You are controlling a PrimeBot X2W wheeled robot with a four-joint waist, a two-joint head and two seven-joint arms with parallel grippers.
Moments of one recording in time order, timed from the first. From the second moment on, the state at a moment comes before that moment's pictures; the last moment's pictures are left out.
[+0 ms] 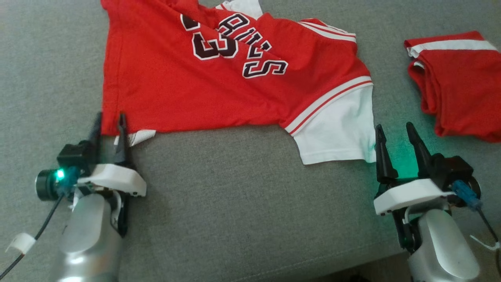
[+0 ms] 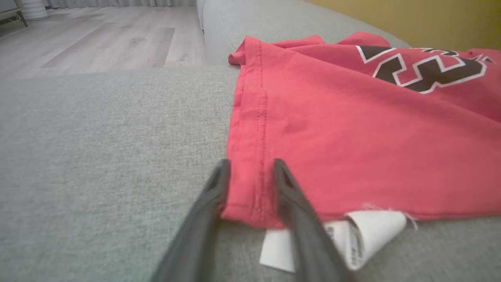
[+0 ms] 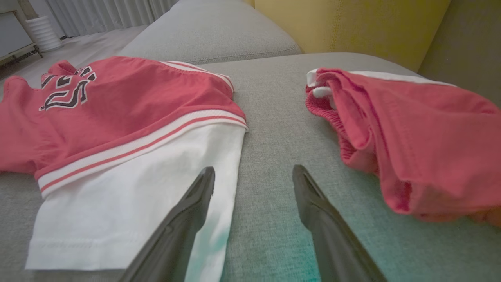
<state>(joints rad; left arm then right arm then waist) -0.50 0.09 -0.03 0.76 -0.13 -0.12 -0.27 -0.25 -0.05 0.01 0.44 0.10 0.13 -0.25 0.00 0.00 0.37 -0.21</state>
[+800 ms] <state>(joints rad) -0.36 0.06 -0.11 0.56 -0.19 -0.13 -0.26 -0.26 -0.05 0.09 0.52 0.30 0.13 -0.26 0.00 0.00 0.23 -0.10</state>
